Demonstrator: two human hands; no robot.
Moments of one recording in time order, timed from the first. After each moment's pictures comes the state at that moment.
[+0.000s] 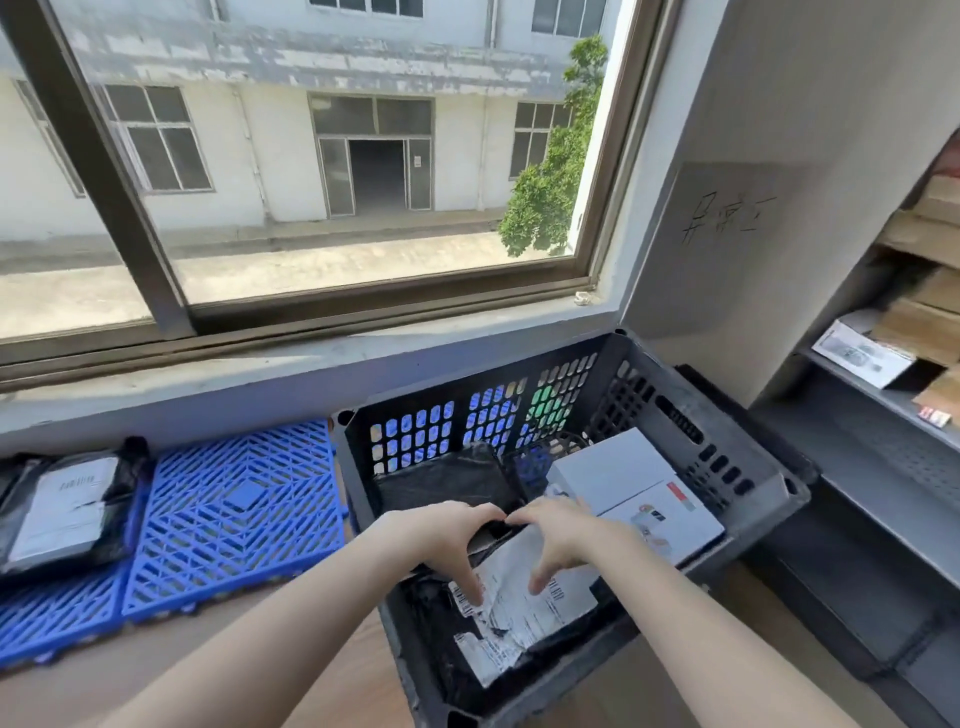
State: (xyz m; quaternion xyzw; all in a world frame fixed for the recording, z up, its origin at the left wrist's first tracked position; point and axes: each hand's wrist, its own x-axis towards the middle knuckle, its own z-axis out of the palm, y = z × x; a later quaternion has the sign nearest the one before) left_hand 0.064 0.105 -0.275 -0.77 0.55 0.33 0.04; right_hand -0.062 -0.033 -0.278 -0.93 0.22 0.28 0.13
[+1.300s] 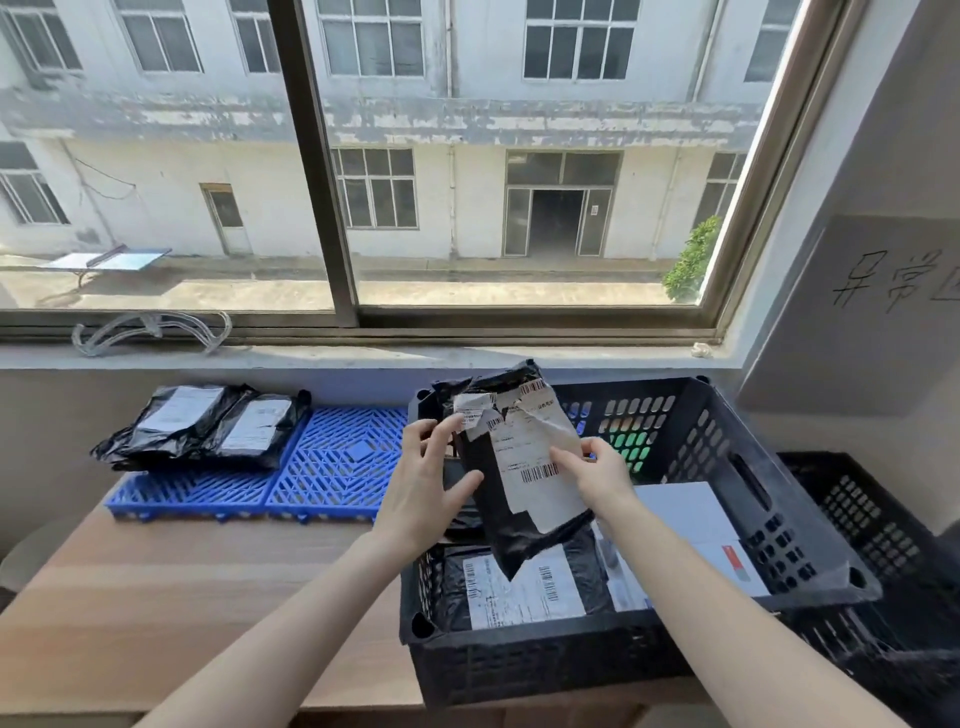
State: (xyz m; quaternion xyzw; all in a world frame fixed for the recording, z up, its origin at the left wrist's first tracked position) left_hand -0.013 0.163 -0.242 -0.88 0.27 -0.09 -0.38; right_hand -0.069 -0.051 -0.236 -0.73 0.28 -0.12 0.61
